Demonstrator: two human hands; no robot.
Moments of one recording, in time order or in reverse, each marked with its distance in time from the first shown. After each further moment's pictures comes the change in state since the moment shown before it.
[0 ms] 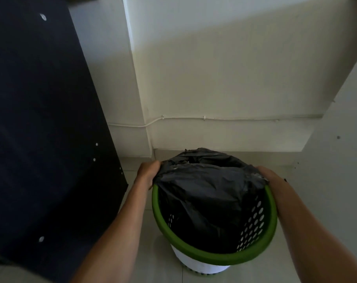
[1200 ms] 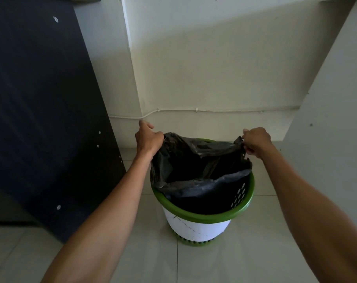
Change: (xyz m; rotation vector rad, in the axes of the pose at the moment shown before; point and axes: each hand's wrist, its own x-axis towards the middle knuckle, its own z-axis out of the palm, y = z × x) left_hand -0.089 0.060 -0.007 0.256 0.213 0.482; right_hand -0.012 -0.078 0.045 -0.614 0.494 -0.126
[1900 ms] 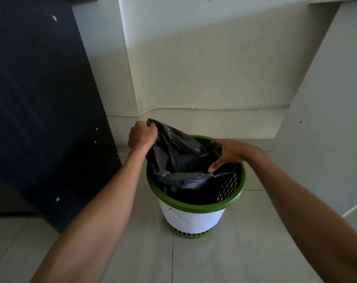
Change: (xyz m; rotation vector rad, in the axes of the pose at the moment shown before) left_hand -0.007 0.010 -0.009 0.216 0.022 -0.060; right_hand -0.044 0.007 0.008 -0.867 -0.528 -0.499
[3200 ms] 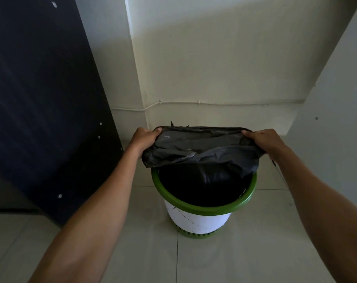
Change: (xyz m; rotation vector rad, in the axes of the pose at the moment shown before) left_hand 0.027 -0.044 0.009 -0.227 -0.283 -0.052; right_hand 0.014 0.059 -0.004 0.720 0.515 0.305
